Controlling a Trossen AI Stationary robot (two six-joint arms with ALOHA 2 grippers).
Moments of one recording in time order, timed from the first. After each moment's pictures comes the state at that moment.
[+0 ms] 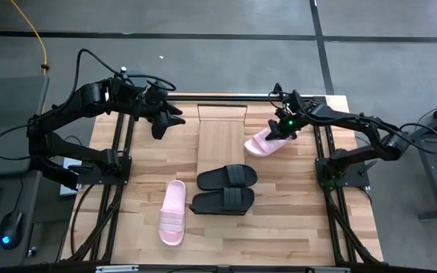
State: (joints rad) left arm 0.43 1.15 1.50 -0.93 0.18 -0.27; right arm -0.79 1.31 0.65 -0.39 -0.71 0.71
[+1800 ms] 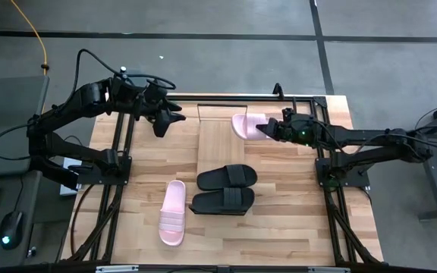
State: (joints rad) left arm 0.43 1.15 1.50 -0.92 0.11 -0.27; right arm -0.18 0.98 0.65 -0.04 0.24 1.26
